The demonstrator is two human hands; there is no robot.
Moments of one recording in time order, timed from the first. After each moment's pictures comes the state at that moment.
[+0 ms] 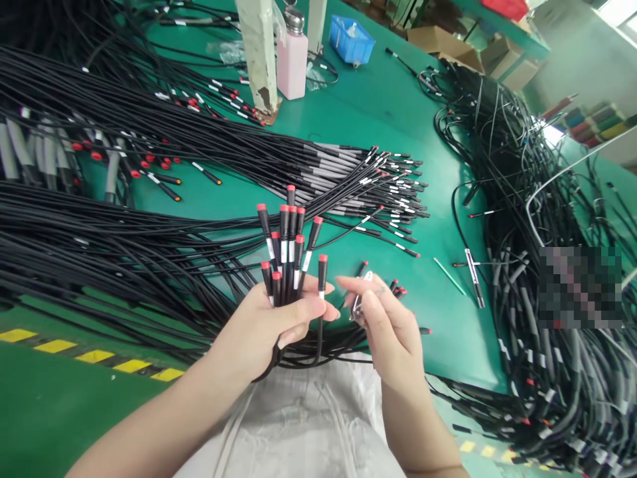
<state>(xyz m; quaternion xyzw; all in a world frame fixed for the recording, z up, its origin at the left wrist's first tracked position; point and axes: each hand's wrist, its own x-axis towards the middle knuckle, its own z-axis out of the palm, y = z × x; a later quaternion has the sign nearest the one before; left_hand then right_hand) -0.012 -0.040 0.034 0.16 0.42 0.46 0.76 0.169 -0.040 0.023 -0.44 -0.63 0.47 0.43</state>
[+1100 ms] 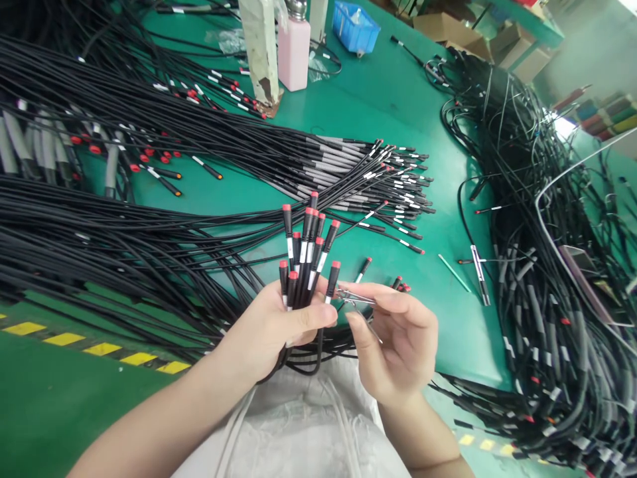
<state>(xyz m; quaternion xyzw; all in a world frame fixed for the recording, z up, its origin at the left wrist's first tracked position) -0.008 -0.042 0.036 0.15 0.43 0.41 0.79 0.149 -0.053 0.014 -0.36 -0.64 0.35 0.58</state>
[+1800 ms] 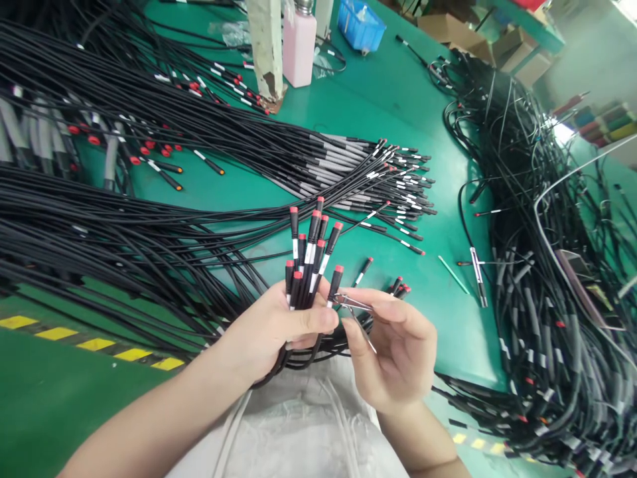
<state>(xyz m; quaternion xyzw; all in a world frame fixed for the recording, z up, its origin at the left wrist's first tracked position) -0.011 -0.041 0.033 0.17 0.38 0.39 0.82 0.149 -0.059 0.015 -0.35 -0.68 0.32 0.56</state>
